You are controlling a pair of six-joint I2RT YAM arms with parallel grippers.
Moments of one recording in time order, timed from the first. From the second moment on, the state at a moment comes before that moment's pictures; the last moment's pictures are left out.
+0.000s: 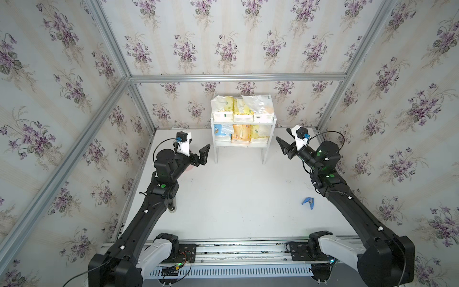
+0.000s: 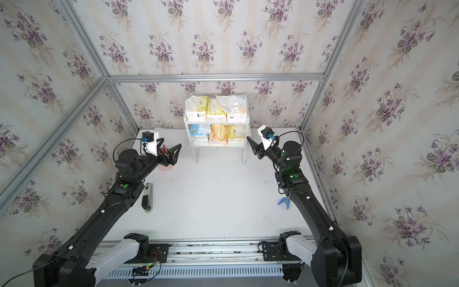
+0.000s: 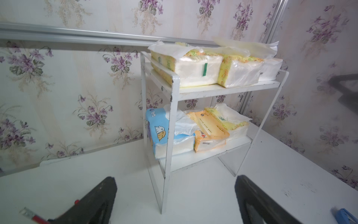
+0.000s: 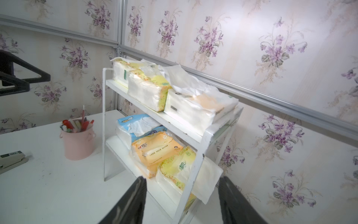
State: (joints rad) left arm -0.18 0.99 0.76 0.15 0.26 -0.12; right arm 0.24 1.11 0.87 0.29 -0.46 -0.26
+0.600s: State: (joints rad) left arm -0.18 0.83 0.55 -0.09 0.20 -0.50; right arm 0.41 1.33 1.36 -0.23 -0.19 -0.73
